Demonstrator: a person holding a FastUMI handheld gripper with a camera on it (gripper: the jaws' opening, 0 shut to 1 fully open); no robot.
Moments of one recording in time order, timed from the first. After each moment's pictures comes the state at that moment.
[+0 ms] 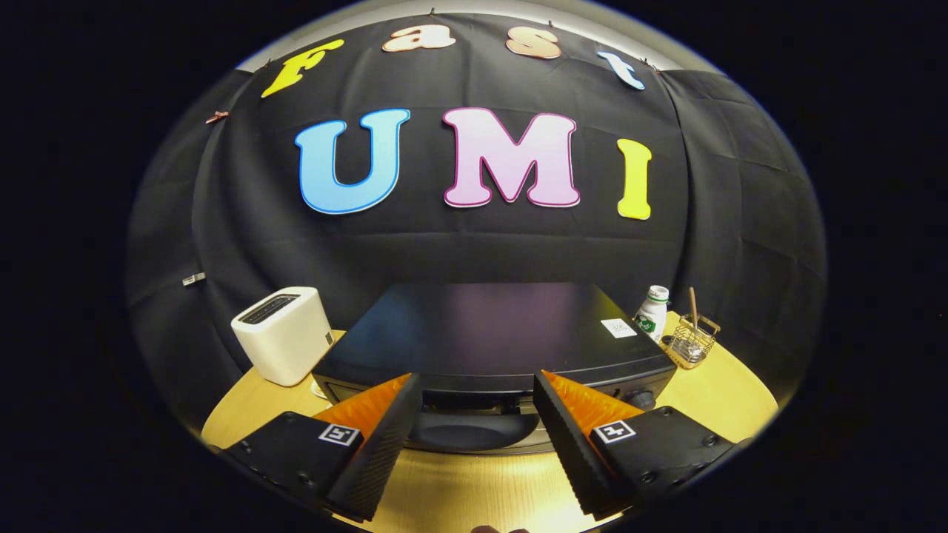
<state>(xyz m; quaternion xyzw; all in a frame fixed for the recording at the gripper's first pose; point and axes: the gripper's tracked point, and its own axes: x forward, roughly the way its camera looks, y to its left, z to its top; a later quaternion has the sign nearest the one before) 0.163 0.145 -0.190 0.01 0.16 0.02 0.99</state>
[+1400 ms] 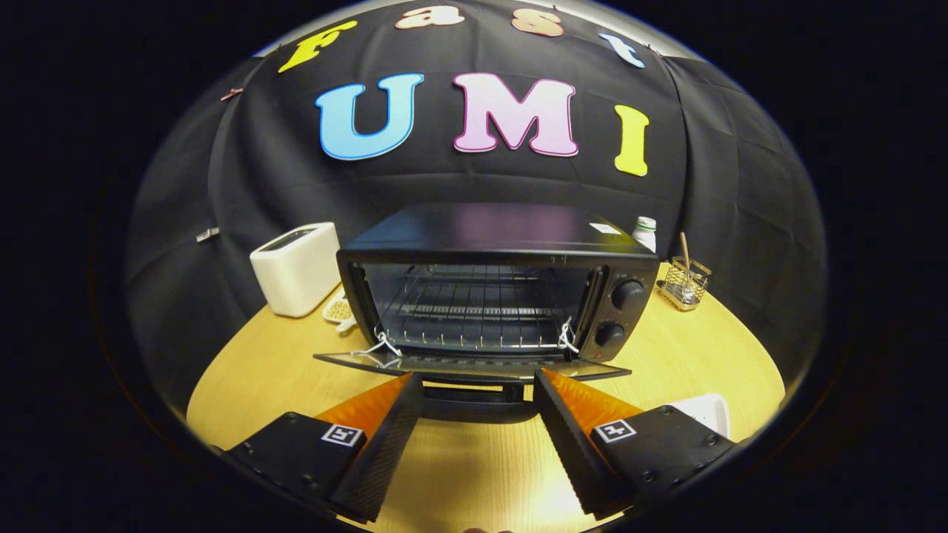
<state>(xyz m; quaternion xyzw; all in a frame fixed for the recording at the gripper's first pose) 0.052 0.145 -0.264 -0.02 0.24 0.03 0.97</state>
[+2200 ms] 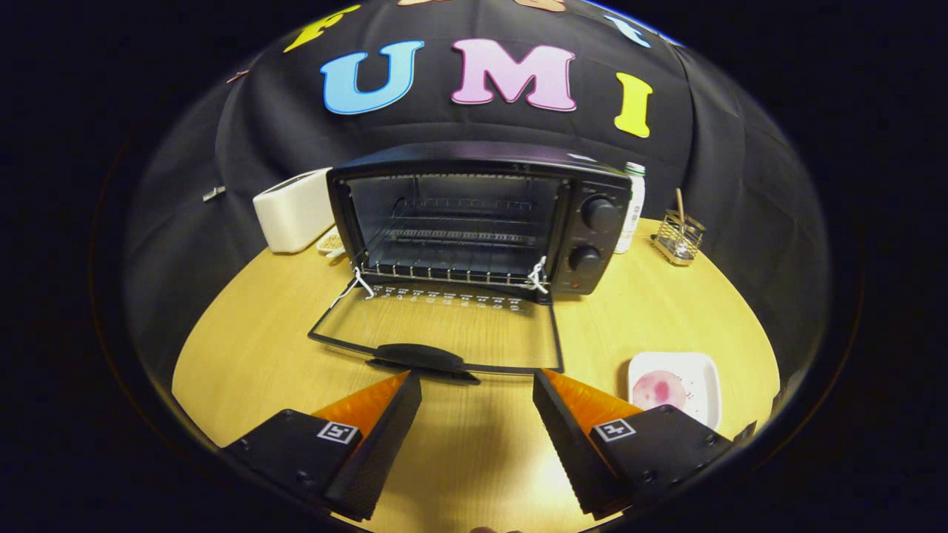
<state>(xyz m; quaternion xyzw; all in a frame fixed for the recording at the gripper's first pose) -0.011 0.086 -0.296 -0.01 0.32 0.04 0.95</state>
